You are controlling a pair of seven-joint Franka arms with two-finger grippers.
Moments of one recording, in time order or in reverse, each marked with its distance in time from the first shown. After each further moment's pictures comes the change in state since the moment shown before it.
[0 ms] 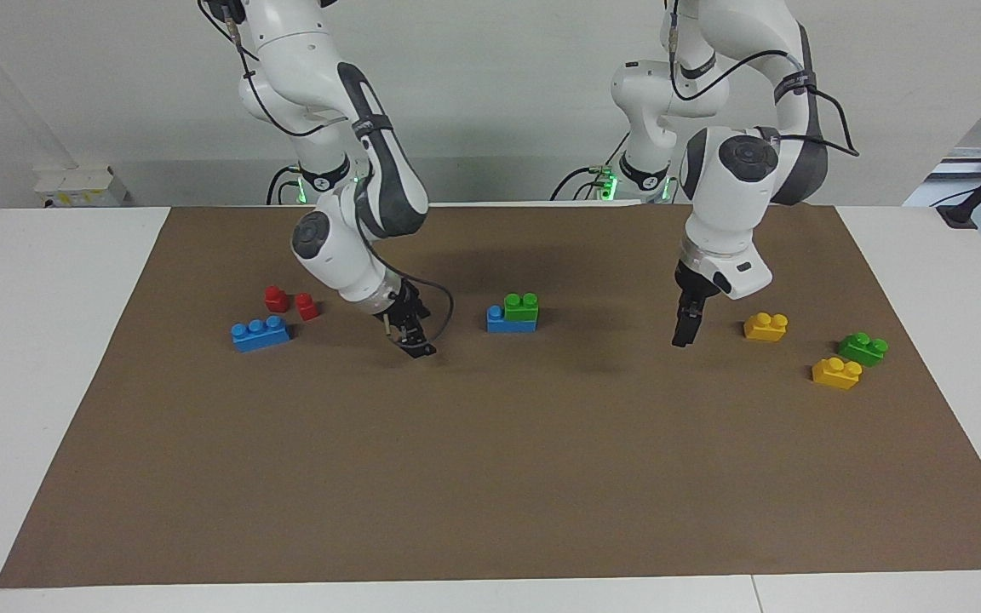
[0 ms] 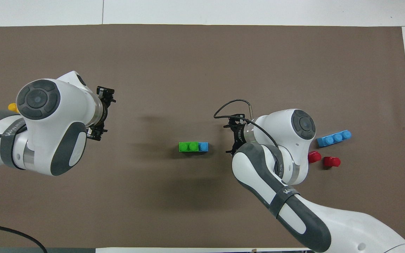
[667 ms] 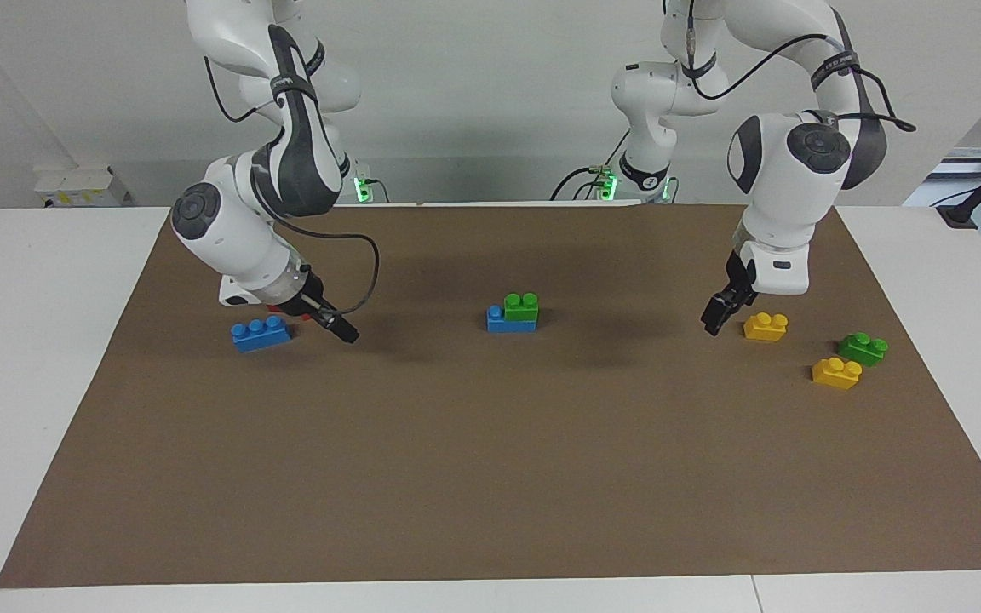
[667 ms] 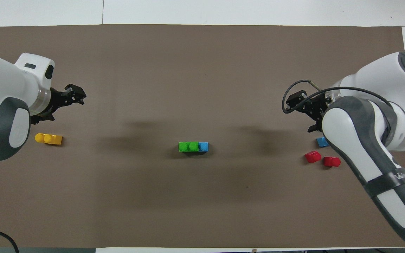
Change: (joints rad) left arm 0.115 0.000 0.002 0.104 0.000 -0.135 0.762; right arm -0.204 -0.100 -0.007 0.237 -0.367 -0.404 -0.592
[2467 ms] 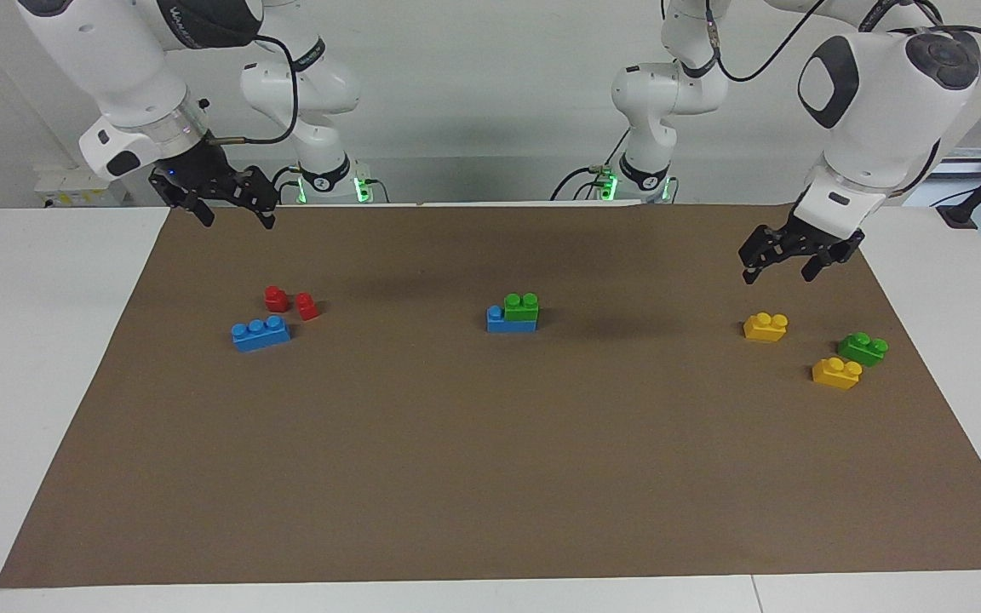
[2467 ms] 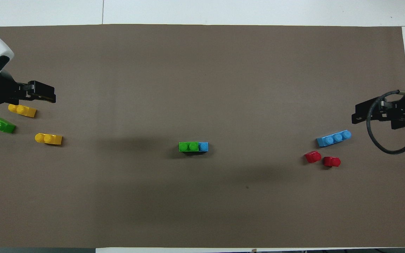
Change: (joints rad) left arm 0.062 -0.005 0.002 0.252 -0.104 -0.257 0.523; right arm -0.085 -0.173 0.002 0.284 -0.164 -0.438 -0.469
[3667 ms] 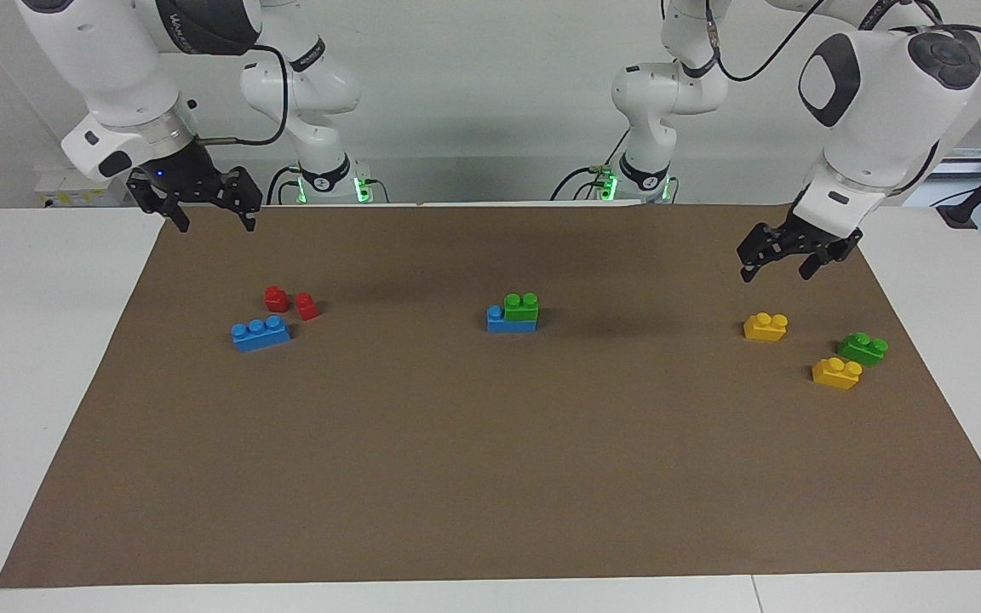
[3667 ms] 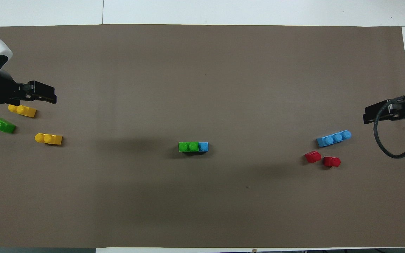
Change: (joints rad) left arm 0.000 0.000 0.000 0.001 -0.003 -0.013 0.000; right arm -0.007 0.001 0.000 0.000 -0.094 0.019 -0.149
